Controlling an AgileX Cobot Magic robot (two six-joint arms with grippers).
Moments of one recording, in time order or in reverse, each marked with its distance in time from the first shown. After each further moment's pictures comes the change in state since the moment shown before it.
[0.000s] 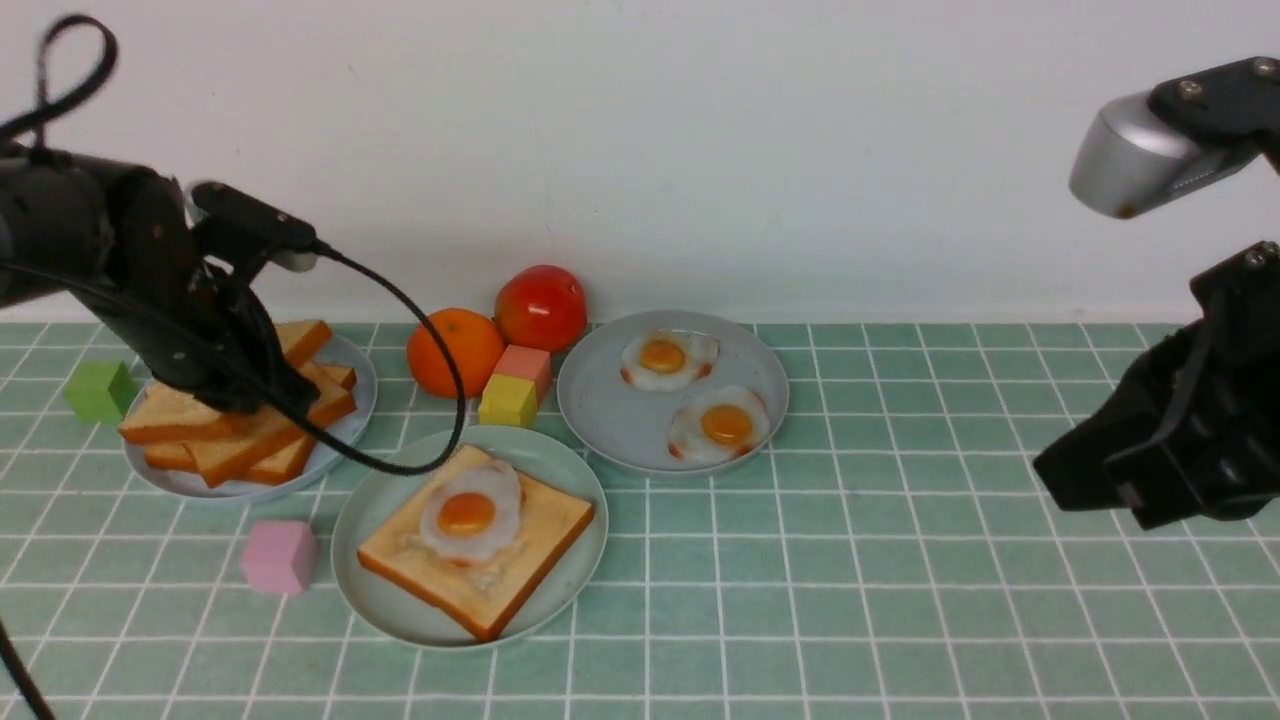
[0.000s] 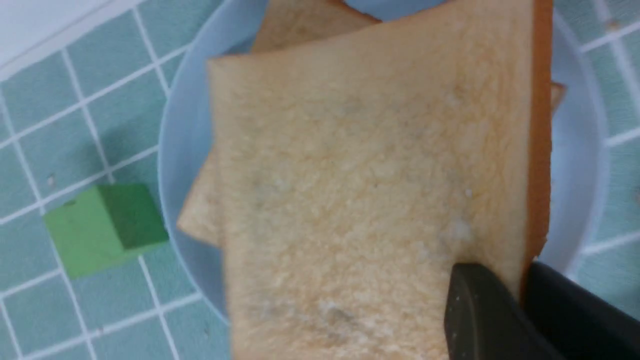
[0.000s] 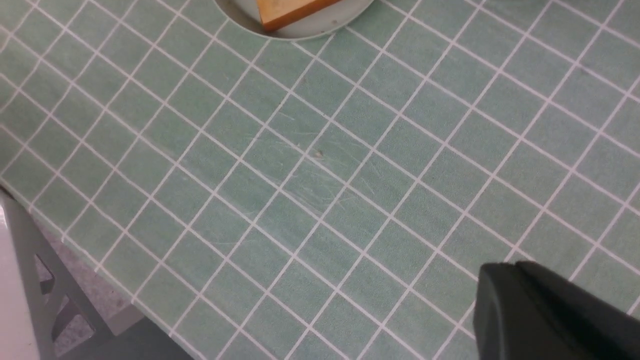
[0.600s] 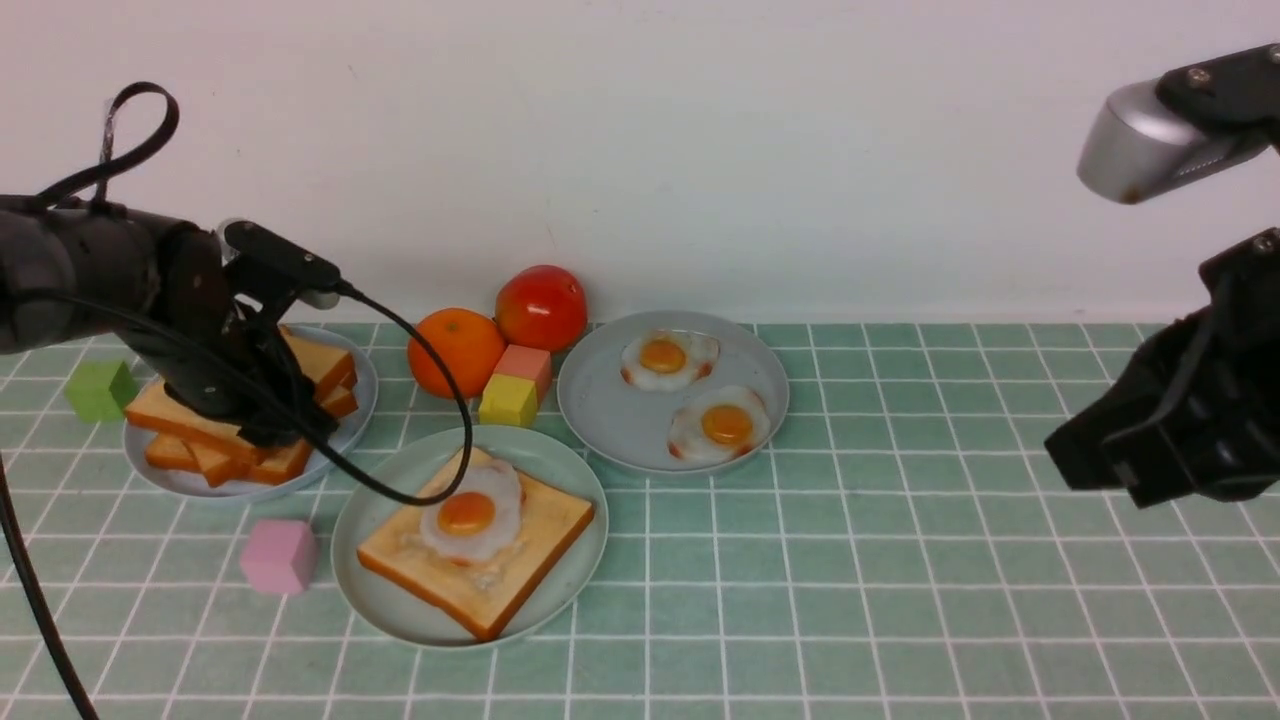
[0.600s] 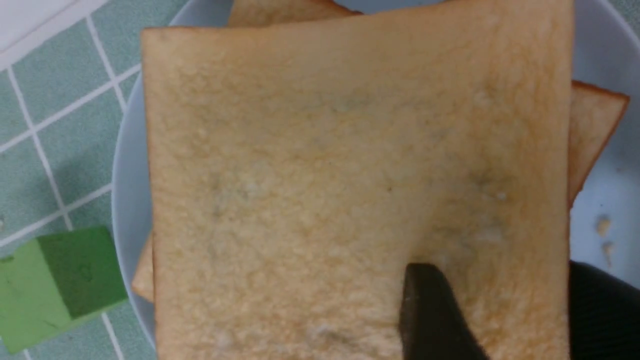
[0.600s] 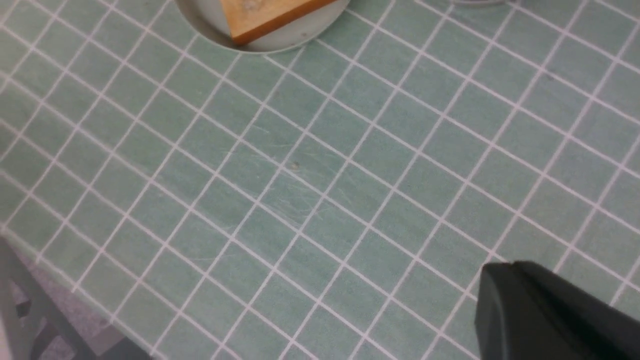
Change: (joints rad) right arm 0.000 0.000 -0.001 -0.032 -0.020 0.029; left arm 0.002 0.139 0.001 0.048 -0.124 0.000
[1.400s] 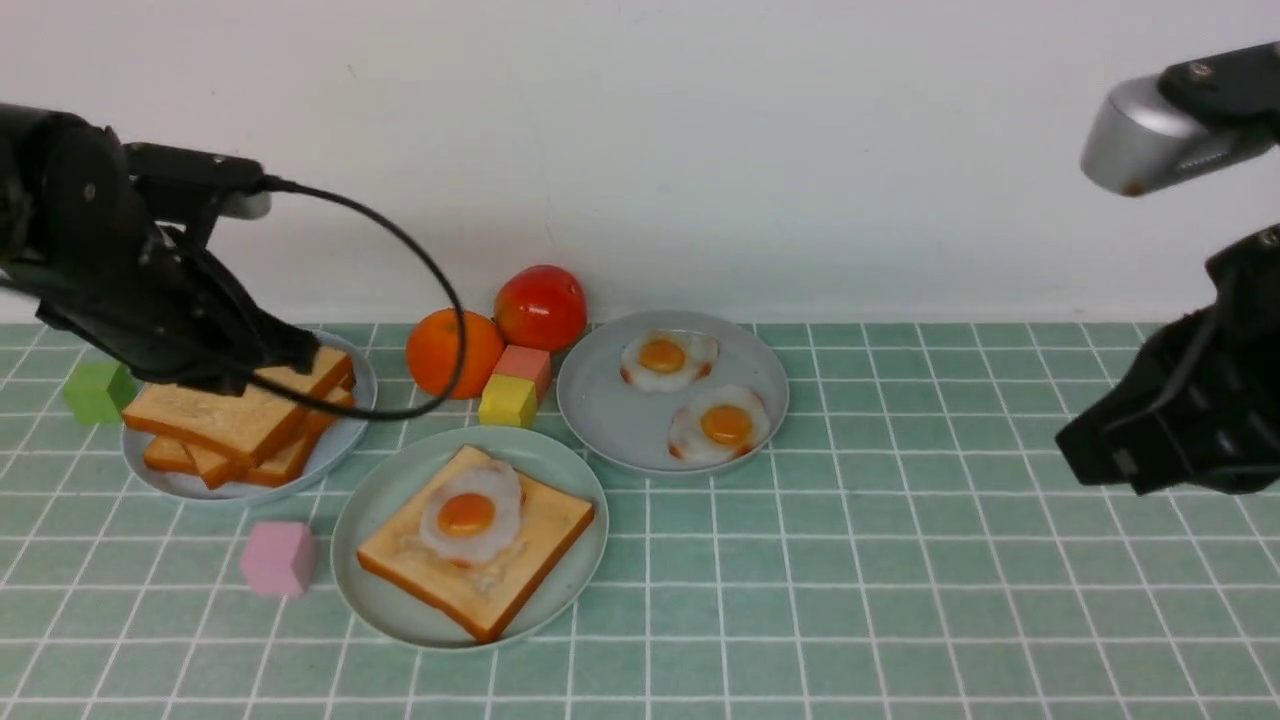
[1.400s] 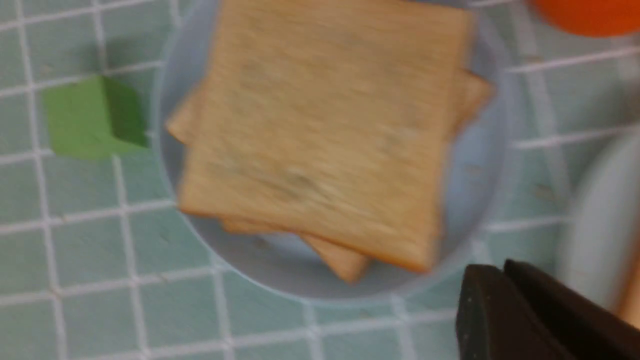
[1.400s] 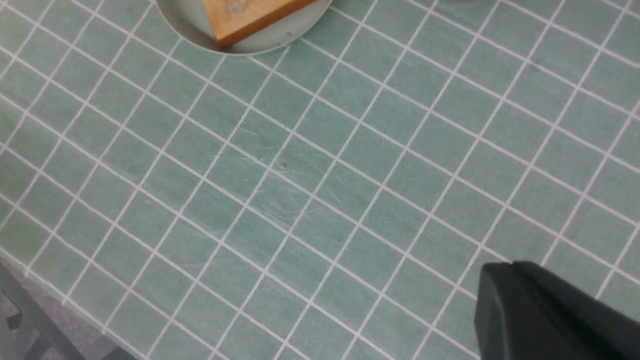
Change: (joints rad) right arm -0.002 0.001 -0.003 -0.043 0.004 0.050; left arm -0.007 -0.248 0.051 -0.079 0.168 -0.220
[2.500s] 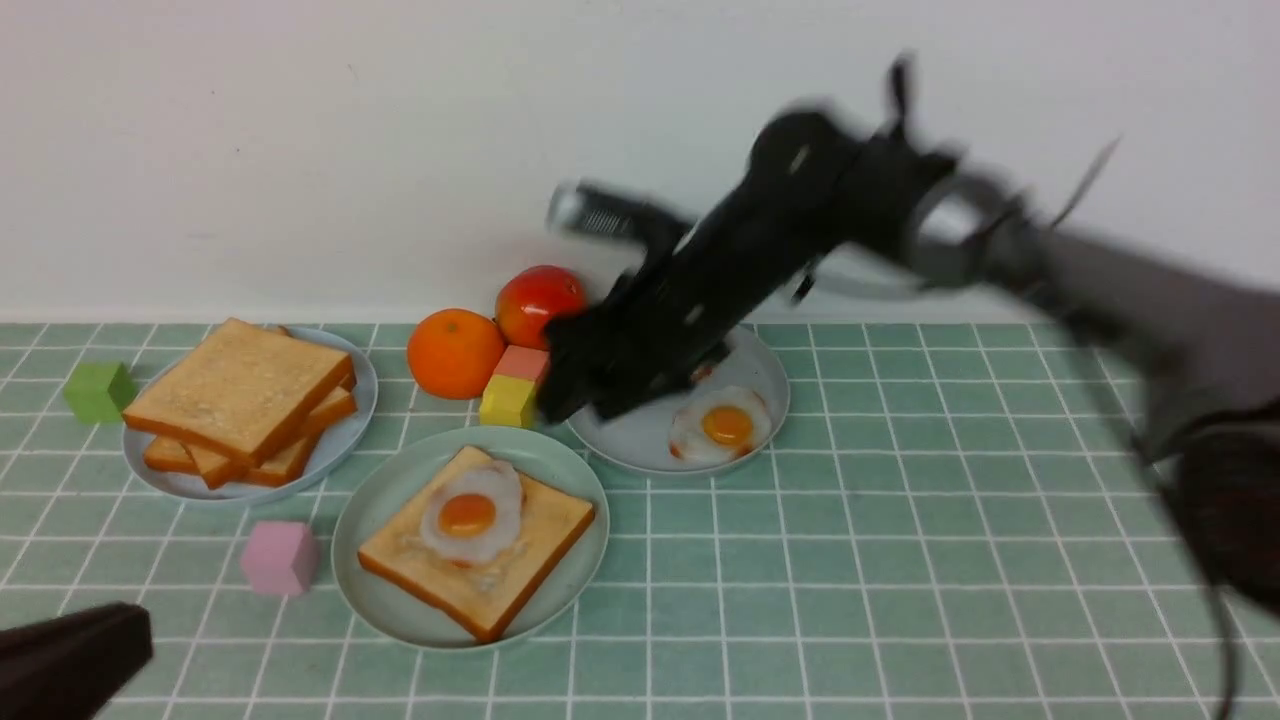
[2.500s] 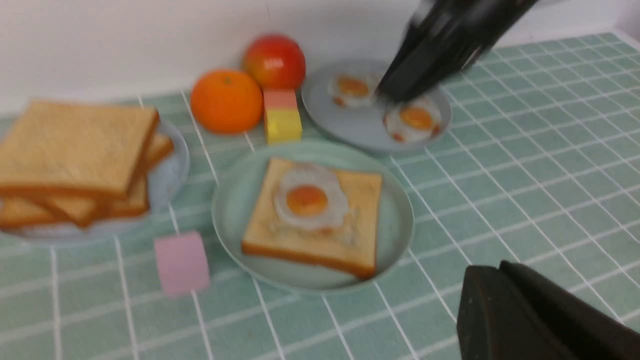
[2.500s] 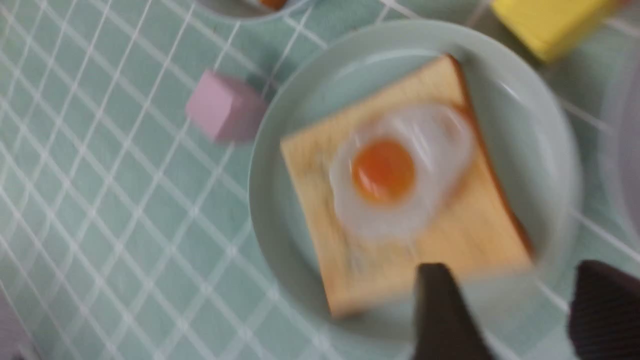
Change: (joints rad) right arm -0.005 1.052 -0.830 0.405 -0.007 -0.150; left arm -0.687 -1.344 0.888 0.373 -0.144 -0.728
